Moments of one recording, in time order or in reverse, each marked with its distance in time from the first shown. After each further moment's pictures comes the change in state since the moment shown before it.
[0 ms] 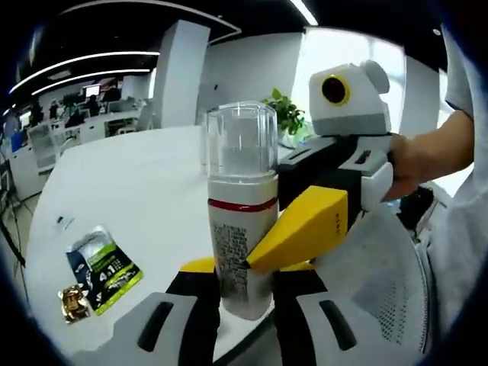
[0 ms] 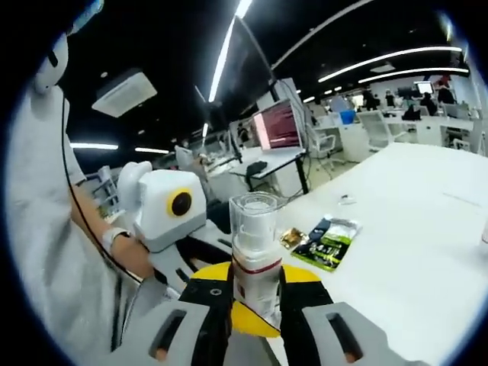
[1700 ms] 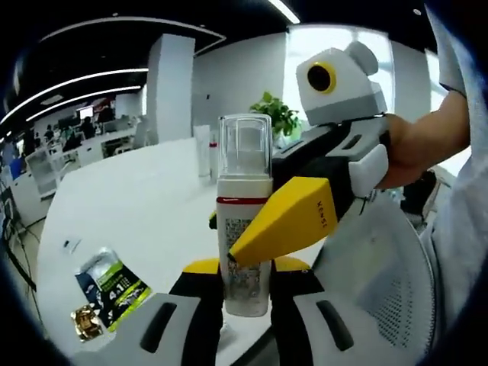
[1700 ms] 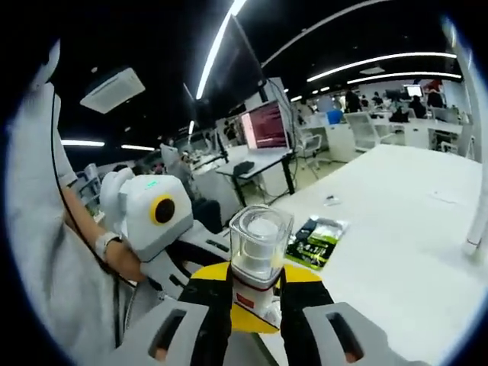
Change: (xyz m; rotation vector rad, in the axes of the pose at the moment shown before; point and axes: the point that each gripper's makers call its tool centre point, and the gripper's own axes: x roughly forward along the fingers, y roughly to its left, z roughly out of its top) left arm -0.001 -0.004 0.009 0.101 -0.030 0.006; right arm -0.007 -0.007 0.005 0.017 0.006 -0.088
